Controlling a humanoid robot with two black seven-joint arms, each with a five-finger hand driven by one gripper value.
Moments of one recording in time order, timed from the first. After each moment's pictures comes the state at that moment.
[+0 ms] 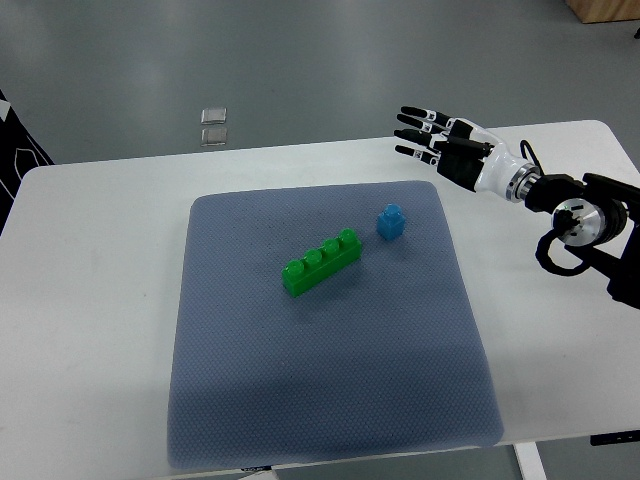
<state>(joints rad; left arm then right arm) 0.04 0.00 -0.09 -0.17 0.07 0.01 0.13 0.92 -0.40 0.28 0.79 0.20 0.38 0.21</state>
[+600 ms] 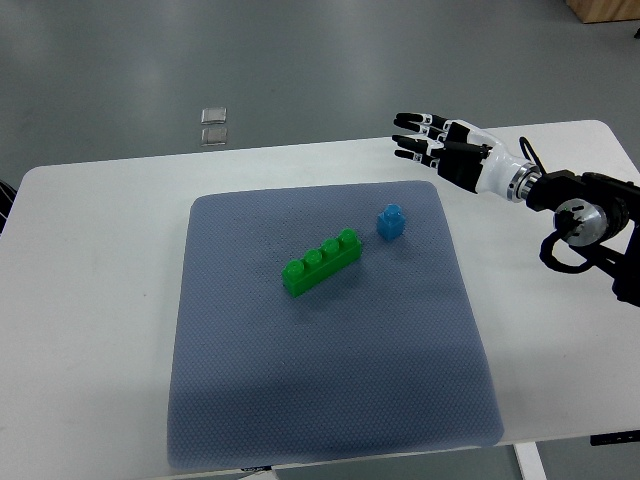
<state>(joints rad) 0.04 0.00 -0.09 -0.16 0.07 0.01 0.13 0.92 -0.41 0.28 0.79 0.08 0.39 0.21</state>
